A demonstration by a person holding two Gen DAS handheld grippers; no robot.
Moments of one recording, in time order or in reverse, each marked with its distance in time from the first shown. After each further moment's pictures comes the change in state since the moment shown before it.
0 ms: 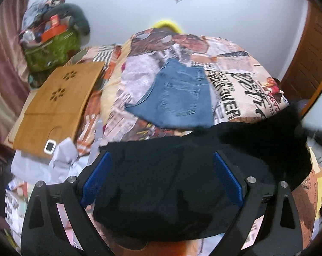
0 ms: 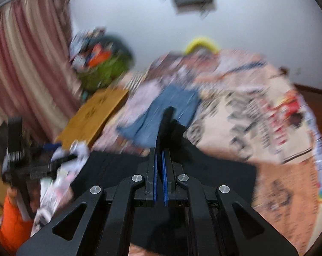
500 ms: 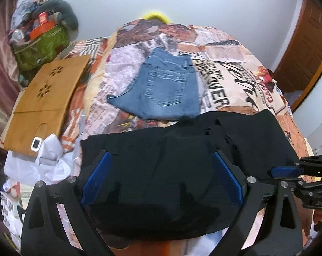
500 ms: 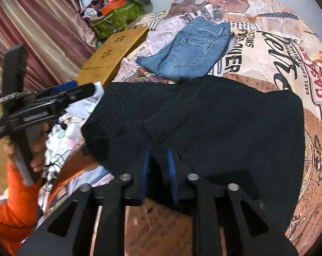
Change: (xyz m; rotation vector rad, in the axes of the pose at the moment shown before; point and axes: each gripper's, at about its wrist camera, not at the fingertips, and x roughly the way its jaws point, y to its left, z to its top) left arm 0.017 -0.038 0.000 0.055 0.050 -0.062; right arm 0.040 0.010 -0.050 -0.010 0.328 0.126
